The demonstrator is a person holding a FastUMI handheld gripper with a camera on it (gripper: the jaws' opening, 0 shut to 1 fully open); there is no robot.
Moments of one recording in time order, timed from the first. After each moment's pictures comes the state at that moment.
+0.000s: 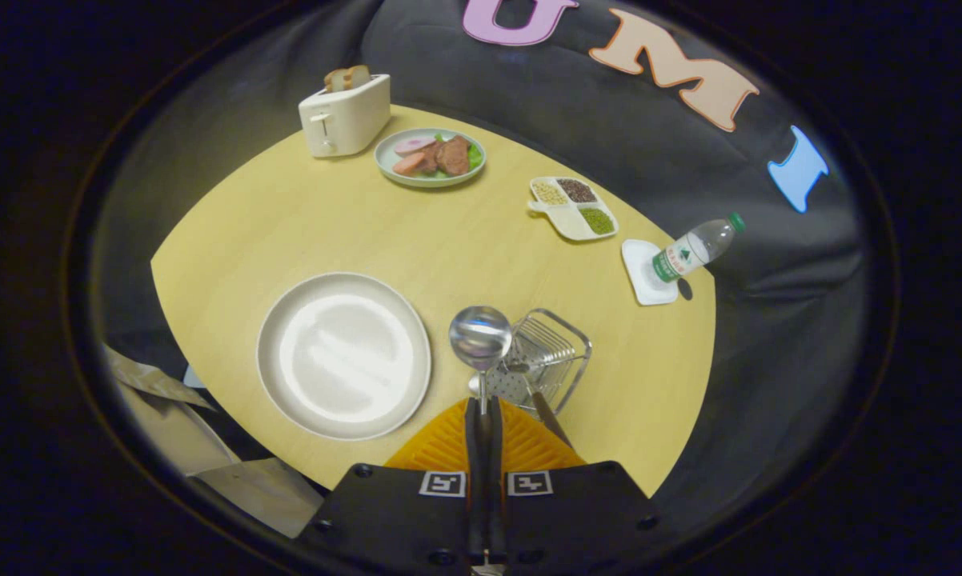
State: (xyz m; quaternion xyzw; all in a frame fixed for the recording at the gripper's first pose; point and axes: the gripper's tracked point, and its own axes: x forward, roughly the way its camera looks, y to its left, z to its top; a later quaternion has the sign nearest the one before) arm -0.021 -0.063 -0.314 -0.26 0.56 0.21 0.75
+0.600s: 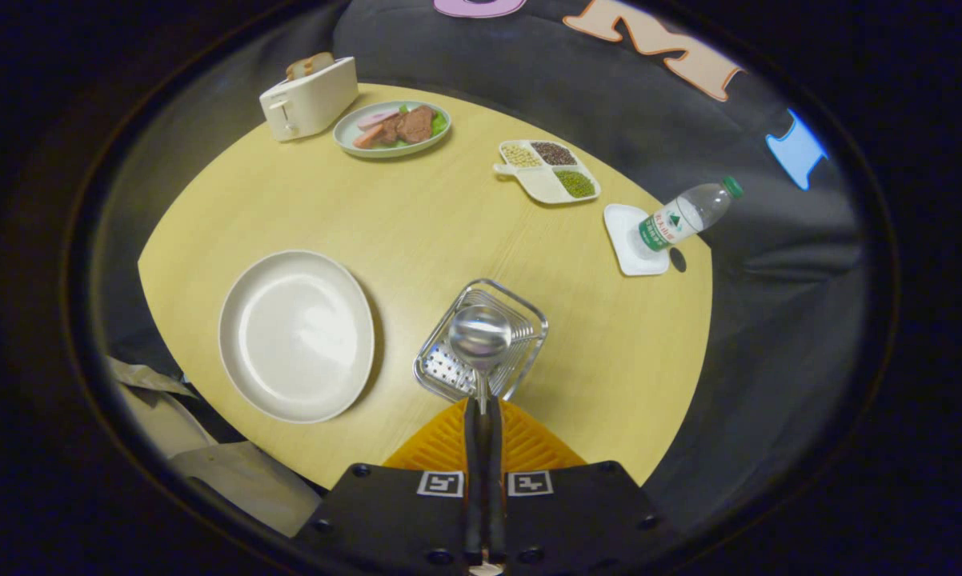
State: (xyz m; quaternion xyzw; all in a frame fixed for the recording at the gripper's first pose) arm -0.003 -0.100 -0.338 -0.26 0.61 0.19 0.72
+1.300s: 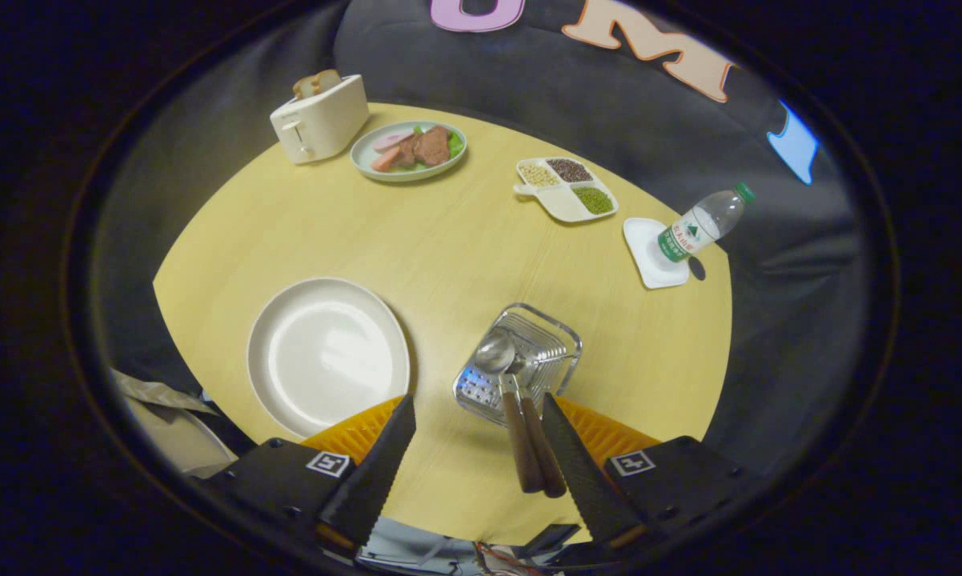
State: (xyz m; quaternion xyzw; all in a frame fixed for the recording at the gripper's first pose) arm -0.009 -0.063 -0.329 -0.21 0.57 0.21 0.76
